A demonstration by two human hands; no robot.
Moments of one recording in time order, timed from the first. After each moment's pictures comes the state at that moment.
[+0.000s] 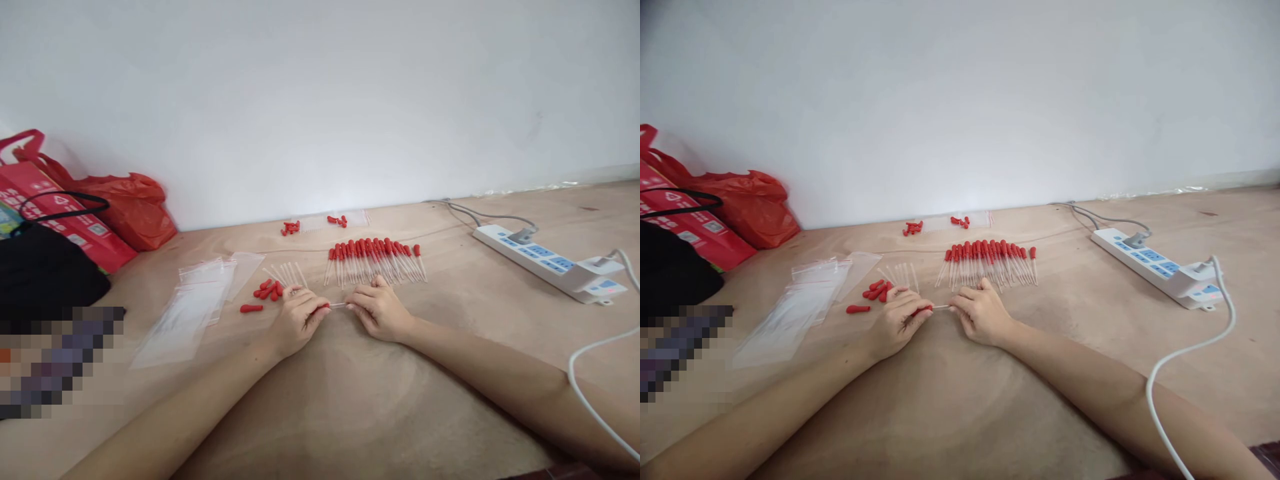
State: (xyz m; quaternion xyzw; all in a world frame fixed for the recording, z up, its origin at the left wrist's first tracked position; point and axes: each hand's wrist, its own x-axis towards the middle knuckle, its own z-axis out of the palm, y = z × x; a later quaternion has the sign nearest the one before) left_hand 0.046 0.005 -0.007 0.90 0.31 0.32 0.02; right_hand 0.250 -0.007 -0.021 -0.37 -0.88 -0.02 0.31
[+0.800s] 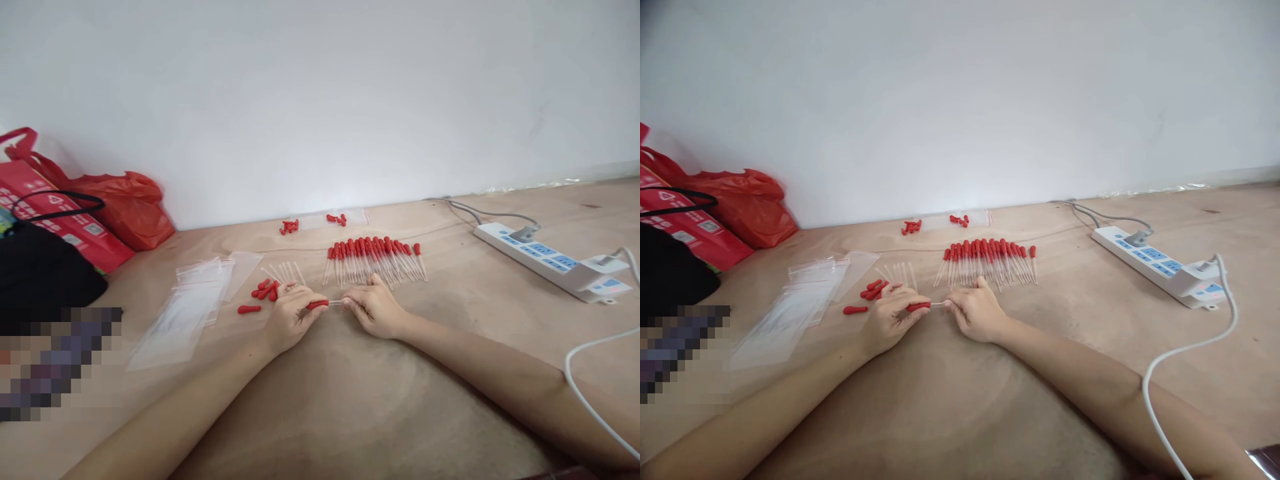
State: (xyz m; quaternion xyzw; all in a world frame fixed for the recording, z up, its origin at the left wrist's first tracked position) left_hand 0.041 0.011 -0.006 0.88 0.32 0.34 0.05; right_hand 0.243 -0.004 -0.011 -0.41 -0.87 0.07 0.26
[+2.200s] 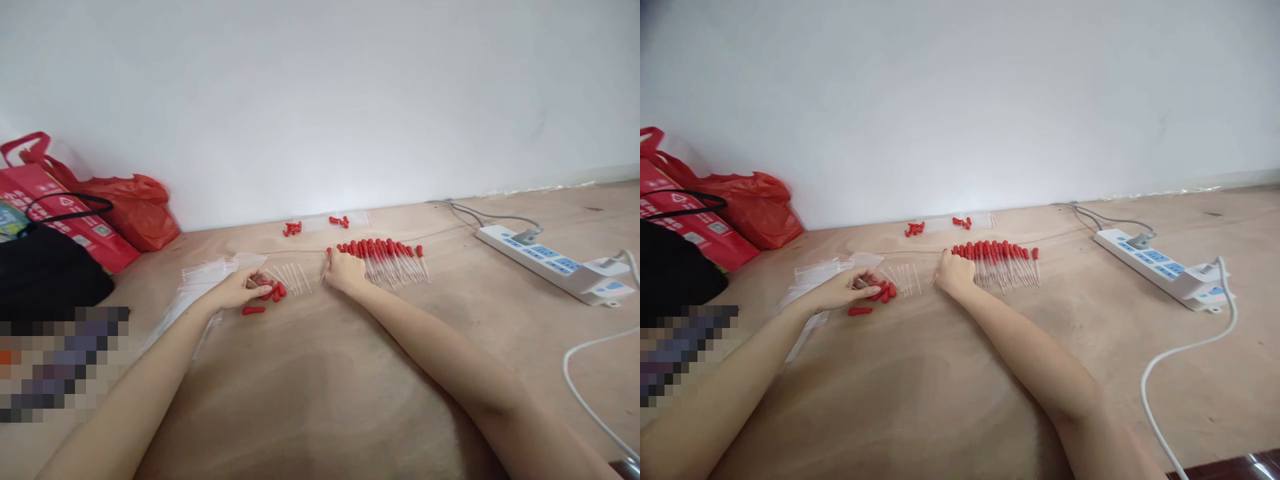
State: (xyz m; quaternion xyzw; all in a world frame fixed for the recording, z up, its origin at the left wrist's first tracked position) left_hand -0.044 0.067 0.038 0.74 0.55 0.19 0.33; right_hand 0.184 0.070 0.005 -0.70 -0.70 0.04 0.14
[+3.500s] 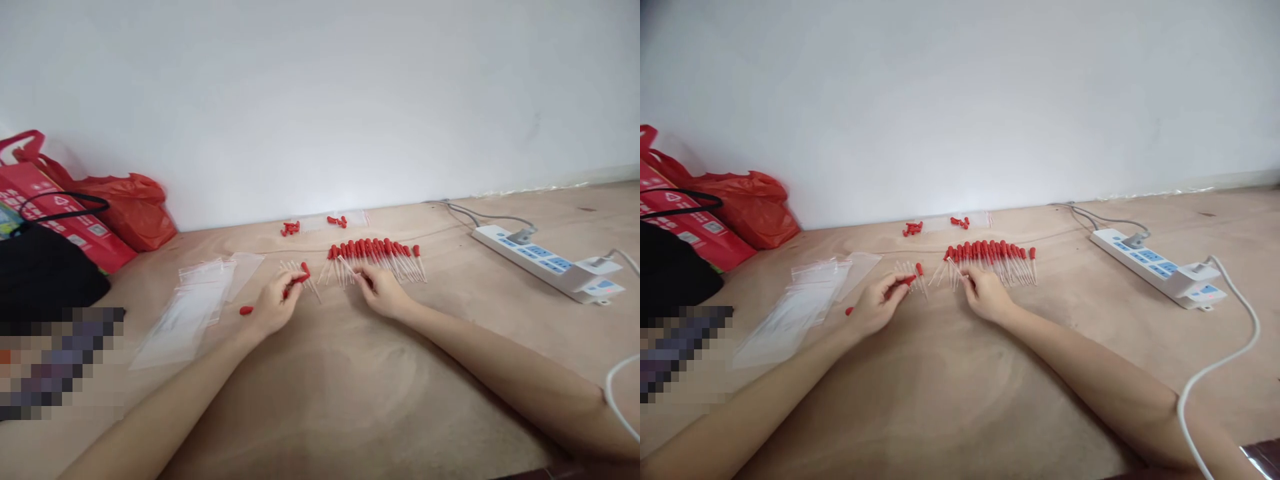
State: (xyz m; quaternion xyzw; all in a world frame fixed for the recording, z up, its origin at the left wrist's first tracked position) left_hand 0.023 0.031 0.004 0.80 0.45 0.36 0.17; right_hand 0.255 0.015 -0.010 -0.52 -0.77 0.12 0.35
